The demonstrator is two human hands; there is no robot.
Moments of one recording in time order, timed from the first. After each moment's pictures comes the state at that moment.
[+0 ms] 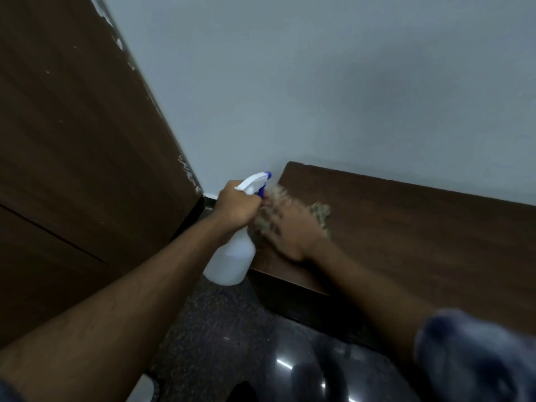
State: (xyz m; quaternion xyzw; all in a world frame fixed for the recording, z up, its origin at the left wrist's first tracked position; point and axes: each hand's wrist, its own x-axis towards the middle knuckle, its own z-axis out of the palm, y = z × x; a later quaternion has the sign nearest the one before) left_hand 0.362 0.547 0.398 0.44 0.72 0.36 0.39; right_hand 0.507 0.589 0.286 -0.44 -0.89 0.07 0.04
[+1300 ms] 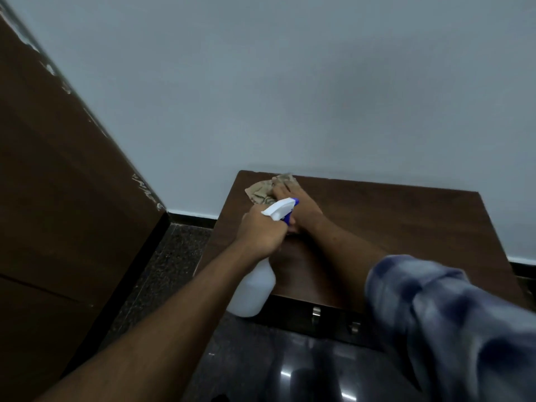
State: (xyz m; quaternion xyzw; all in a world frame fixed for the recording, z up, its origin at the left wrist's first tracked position) left_hand 0.500 0.525 0.405 0.52 0.69 0.28 0.41; right_hand 0.614 0.632 0.318 -0.52 -0.84 0.13 0.00
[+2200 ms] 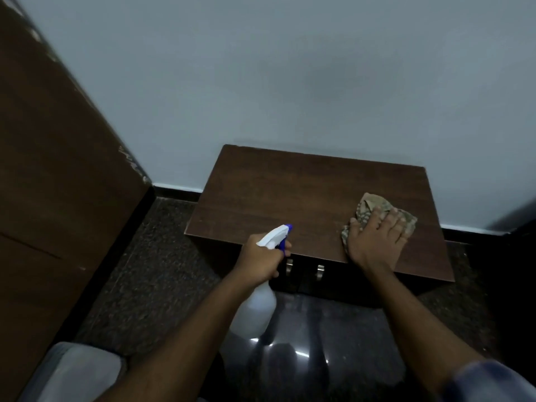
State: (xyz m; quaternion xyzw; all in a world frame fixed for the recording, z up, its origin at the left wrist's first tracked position) left_hand 0.530 0.402 0.372 0.43 0.66 0.28 0.55; right_hand 0.773 0.446 0.282 -0.86 -0.51 0.08 0.07
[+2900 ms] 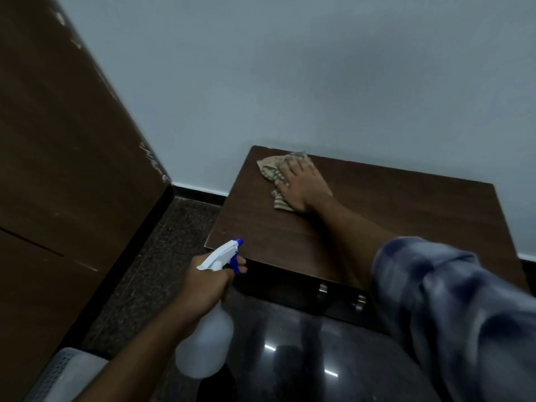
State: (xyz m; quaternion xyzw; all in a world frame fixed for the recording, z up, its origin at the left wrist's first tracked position) left_hand 0.401 0.407 0.356 0.36 0.71 0.35 0.49; right_hand 0.592 0.641 0.298 -0.57 -0.82 0.11 0.00
